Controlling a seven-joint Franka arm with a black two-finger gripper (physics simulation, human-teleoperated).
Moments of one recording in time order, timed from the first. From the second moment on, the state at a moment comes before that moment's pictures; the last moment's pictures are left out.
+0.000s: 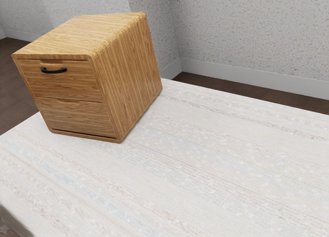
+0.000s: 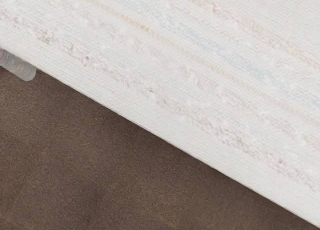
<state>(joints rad) 0.11 -0.16 0.68 -1.22 0.12 1.12 0.32</state>
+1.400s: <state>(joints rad) 0.16 0.06 0.88 -1.32 -0.16 1.50 -0.28</state>
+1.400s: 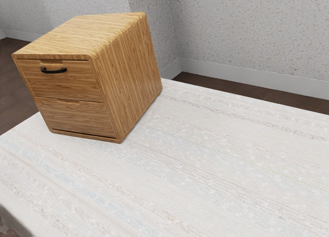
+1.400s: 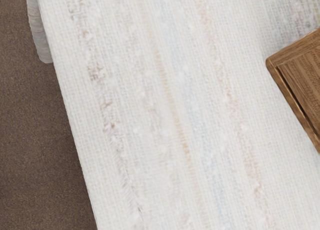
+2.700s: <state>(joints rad) 0.29 0.36 0.82 -1.13 -0.41 2.29 -0.57</state>
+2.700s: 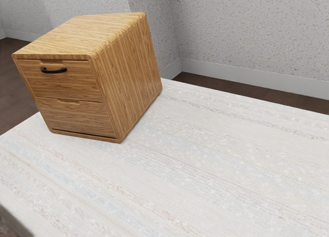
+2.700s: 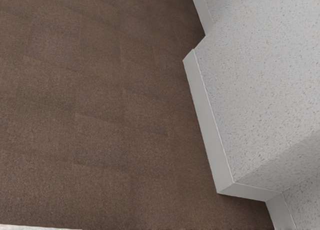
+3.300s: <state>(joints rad) 0.30 0.30 0.72 -1.07 -0.41 2.02 -0.57</state>
